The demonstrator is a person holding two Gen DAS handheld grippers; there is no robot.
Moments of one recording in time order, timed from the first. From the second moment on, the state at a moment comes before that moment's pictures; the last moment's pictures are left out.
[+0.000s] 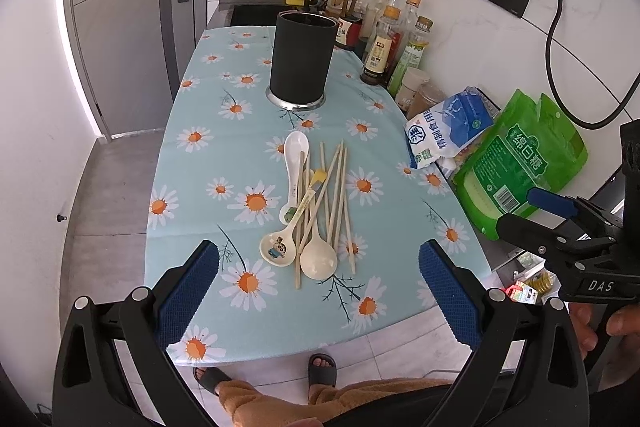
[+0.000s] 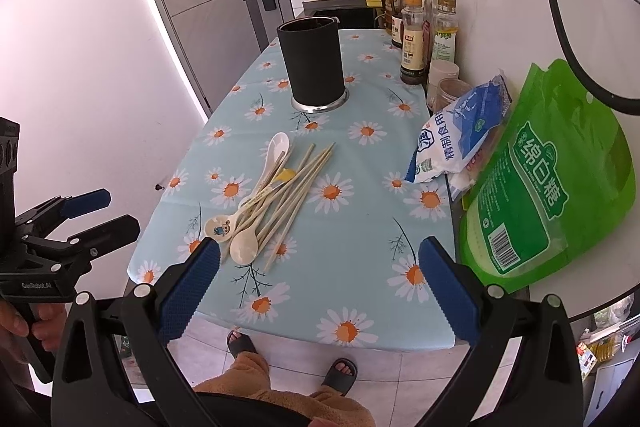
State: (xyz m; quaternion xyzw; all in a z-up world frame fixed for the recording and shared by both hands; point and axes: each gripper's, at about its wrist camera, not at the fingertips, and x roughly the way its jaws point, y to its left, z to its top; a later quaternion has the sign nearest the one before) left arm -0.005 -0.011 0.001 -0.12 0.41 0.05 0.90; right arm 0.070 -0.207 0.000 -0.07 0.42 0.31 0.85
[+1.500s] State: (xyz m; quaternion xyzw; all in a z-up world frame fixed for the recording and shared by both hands) left arm 0.025 -0.015 -0.008 -0.12 0.45 0.02 0.88; right arm 0.110 -0.215 -0.024 -0.02 0.48 0.32 0.82
